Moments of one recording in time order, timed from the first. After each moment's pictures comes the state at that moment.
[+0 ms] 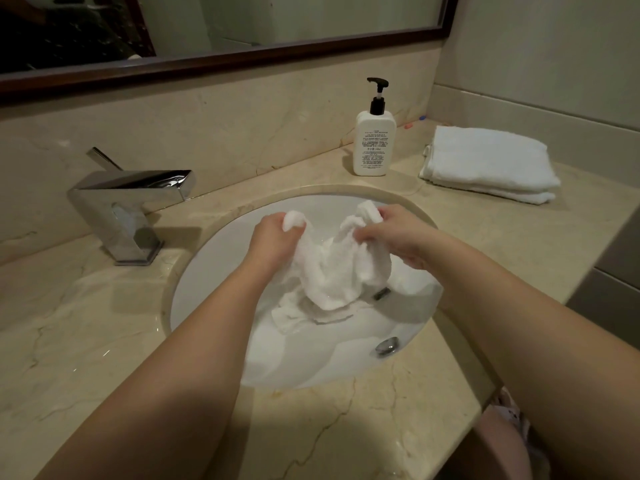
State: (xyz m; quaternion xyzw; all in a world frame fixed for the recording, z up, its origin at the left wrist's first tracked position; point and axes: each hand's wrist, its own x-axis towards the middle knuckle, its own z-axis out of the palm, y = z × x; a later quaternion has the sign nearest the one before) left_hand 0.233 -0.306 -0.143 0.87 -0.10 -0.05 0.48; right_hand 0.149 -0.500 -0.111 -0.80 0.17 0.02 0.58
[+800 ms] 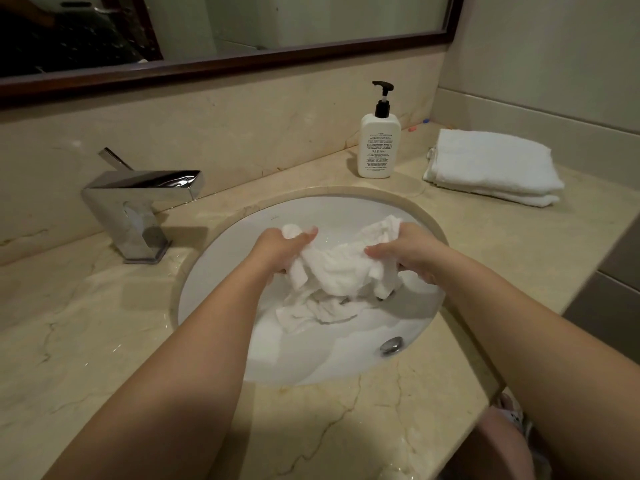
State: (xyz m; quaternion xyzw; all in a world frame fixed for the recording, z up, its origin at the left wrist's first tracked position) left_hand 0.228 -0.297 -0.138 0.85 -0.03 -0.18 0.49; right_hand 0.139 -0.513 -0.133 -0.81 0.23 0.04 0.54
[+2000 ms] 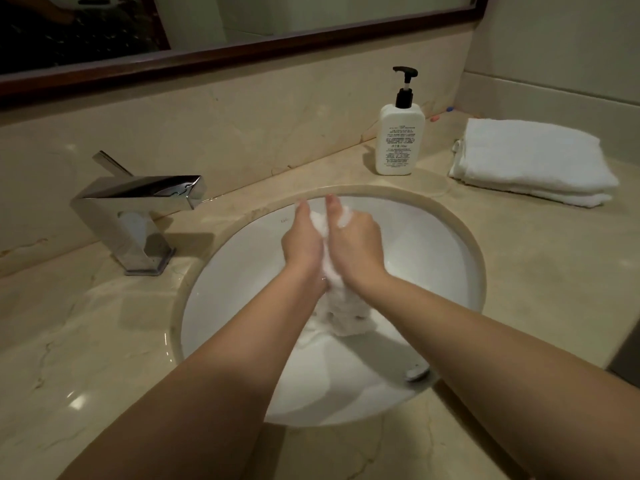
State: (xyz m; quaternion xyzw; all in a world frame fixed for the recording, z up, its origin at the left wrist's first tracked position) left_hand 0.220 -0.344 -0.131 0.56 0.16 -0.16 0.80; right_hand 0.185 -0.404 -0.119 -0.82 0.19 -0.20 0.49
